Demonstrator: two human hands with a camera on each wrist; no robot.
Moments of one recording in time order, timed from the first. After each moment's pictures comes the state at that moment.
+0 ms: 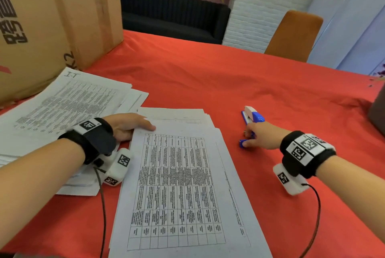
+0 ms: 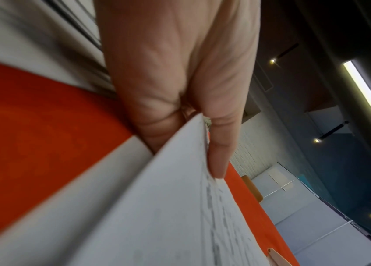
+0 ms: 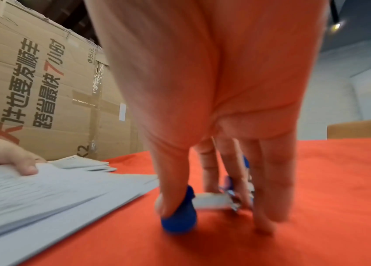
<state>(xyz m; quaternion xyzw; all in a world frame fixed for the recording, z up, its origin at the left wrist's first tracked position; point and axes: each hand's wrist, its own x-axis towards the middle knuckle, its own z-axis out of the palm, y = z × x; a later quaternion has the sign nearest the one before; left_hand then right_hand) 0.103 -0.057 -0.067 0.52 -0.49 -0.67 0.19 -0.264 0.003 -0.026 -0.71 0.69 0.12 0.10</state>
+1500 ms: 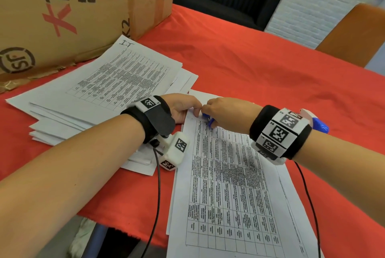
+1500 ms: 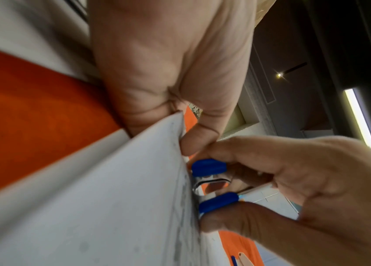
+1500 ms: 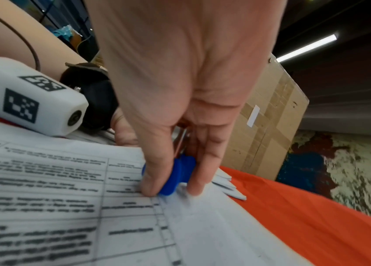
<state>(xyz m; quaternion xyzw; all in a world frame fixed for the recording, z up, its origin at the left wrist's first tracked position) 0.109 -0.054 -0.063 0.51 -0.39 -0.73 0.23 -0.031 -0.034 -0.019 -0.89 0.38 0.22 -0.08</state>
